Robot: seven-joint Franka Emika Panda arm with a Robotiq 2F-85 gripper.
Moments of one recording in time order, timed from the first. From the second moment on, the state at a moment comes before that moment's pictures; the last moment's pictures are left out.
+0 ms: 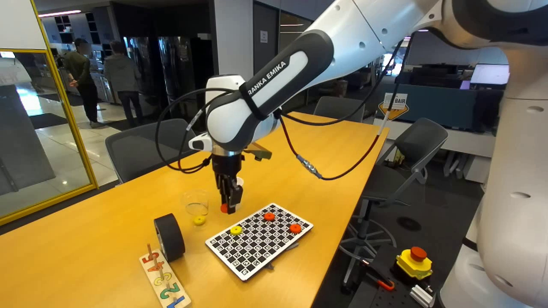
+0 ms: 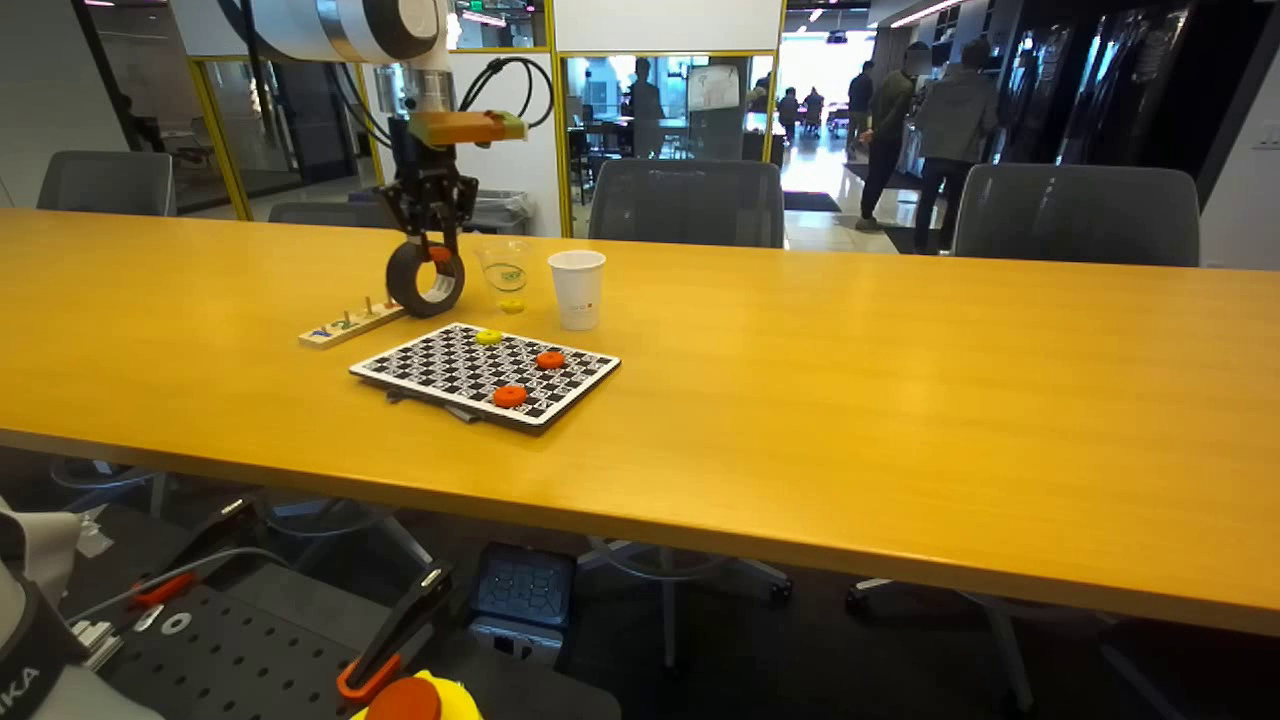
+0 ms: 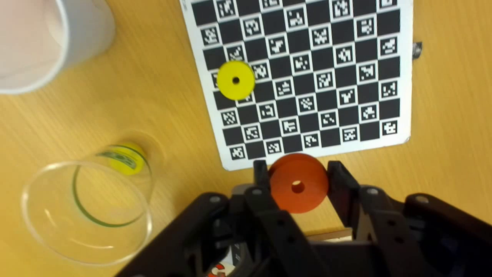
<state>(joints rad) 0.00 0.17 0.25 -2.12 -0.02 2.31 -1.07</state>
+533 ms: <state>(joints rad) -0.01 0.21 0.12 -2.01 -0.02 2.27 -1.14</state>
